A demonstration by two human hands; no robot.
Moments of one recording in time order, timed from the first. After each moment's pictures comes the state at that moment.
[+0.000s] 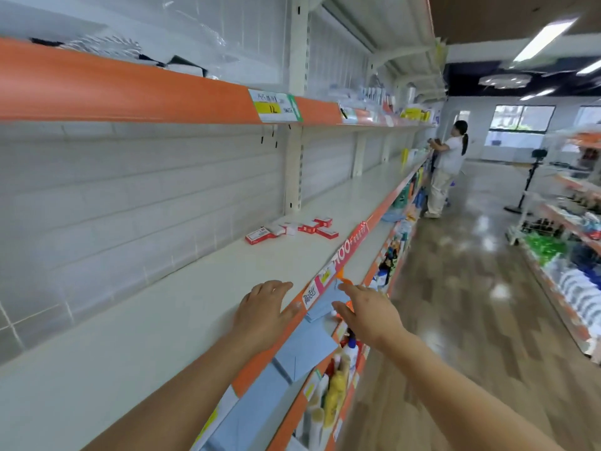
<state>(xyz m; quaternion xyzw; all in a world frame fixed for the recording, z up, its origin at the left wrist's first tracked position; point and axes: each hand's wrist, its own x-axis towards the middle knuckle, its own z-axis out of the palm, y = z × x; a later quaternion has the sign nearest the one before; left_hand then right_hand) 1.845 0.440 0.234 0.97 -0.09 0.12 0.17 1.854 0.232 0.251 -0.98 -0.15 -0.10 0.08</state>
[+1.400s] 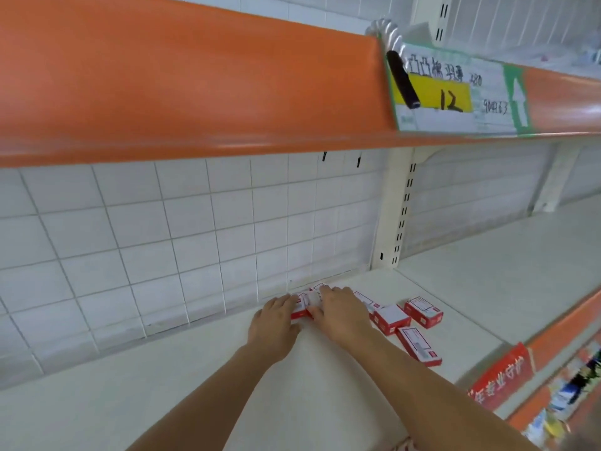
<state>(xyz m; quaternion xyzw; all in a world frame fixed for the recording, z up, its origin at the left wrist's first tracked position) 2.171 0.487 0.202 0.96 0.22 0.11 0.15 2.259 0.372 0.234 -0.91 -0.39 -0.04 0.12</state>
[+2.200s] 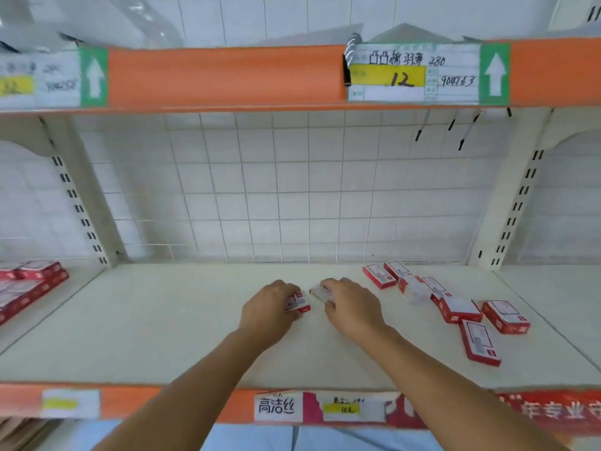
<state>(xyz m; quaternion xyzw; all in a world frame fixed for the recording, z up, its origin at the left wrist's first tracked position) 2.027 0.422 0.226 0.86 0.44 0.20 0.14 2.182 0.356 0.227 -0.77 -0.61 -0.01 0.19</state>
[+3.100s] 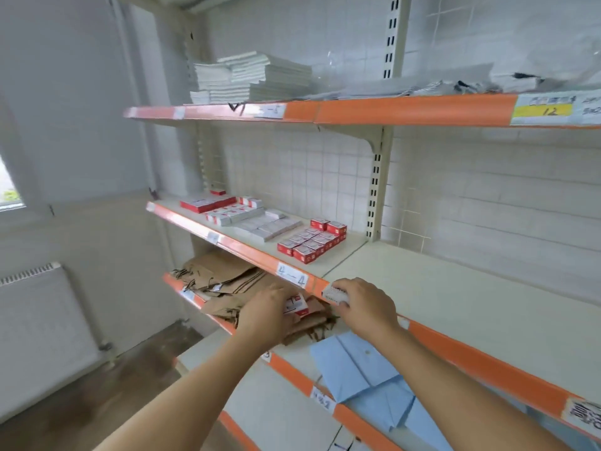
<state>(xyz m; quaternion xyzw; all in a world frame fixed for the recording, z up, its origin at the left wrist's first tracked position) 1.581 0.312 0.240 0.69 0.69 0.23 0.02 1.767 0.356 0.251 -0.54 -0.81 0.05 0.22</state>
